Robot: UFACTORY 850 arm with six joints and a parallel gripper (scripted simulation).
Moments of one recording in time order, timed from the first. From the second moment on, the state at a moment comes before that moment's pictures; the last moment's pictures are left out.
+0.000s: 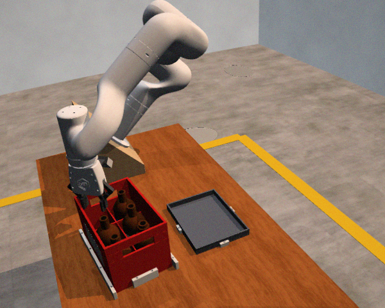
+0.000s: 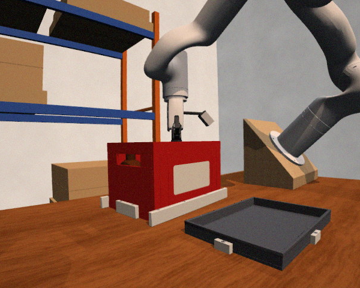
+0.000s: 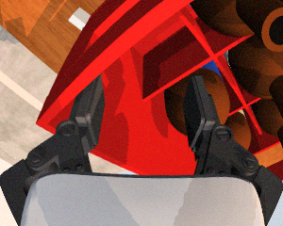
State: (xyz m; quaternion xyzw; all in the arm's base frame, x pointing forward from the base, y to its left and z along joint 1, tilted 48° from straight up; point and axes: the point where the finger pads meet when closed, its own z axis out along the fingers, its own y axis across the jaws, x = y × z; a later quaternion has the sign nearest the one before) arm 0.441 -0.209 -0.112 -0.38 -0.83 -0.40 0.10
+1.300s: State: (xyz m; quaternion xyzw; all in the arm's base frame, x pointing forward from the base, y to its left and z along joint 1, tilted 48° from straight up) arm 0.431 -0.266 -0.060 -0.38 -0.83 -0.40 0.10
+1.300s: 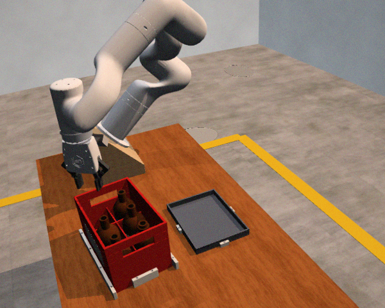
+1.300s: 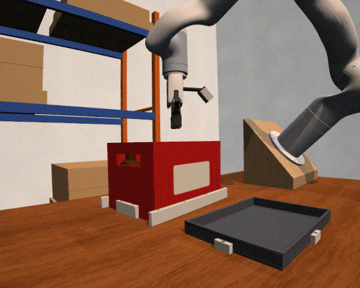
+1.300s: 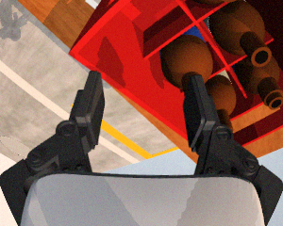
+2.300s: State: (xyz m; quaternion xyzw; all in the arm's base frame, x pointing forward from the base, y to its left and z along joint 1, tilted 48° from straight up) arm 0.430 -0.271 -0.056 -0.38 -0.83 -0.40 0.10
